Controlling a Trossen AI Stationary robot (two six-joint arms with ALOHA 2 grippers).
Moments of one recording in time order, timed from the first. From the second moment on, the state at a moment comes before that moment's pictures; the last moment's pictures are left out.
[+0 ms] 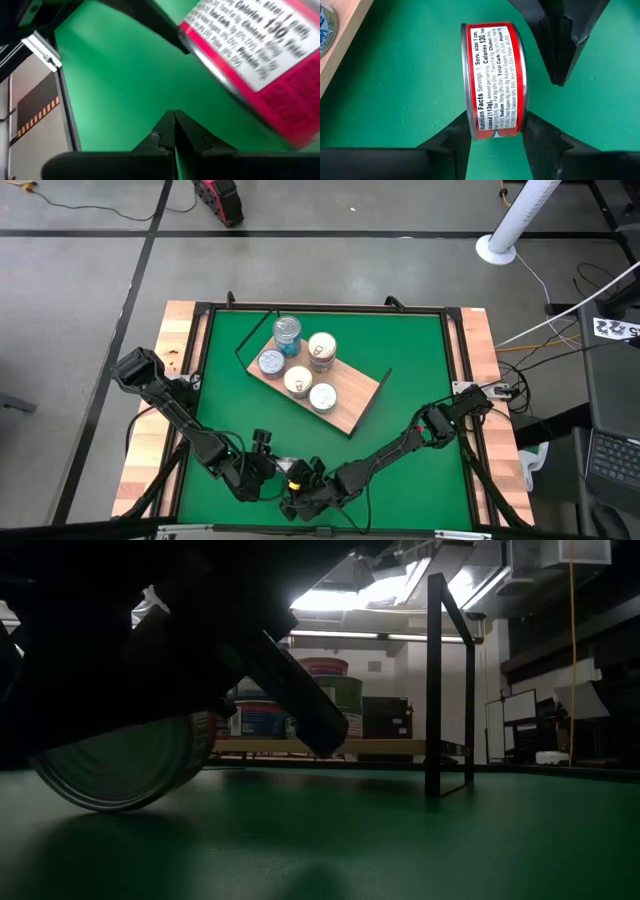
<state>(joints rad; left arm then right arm) -0.75 1.67 0.95 -0.41 -0.49 -0.44 0.54 2.47 1.97 -0.28 0.47 1.09</state>
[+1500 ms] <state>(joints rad) -0.73 1.67 1.37 -1.58 -0.83 -0.77 0.81 2.09 1.97 -0.70 0.72 0.90</state>
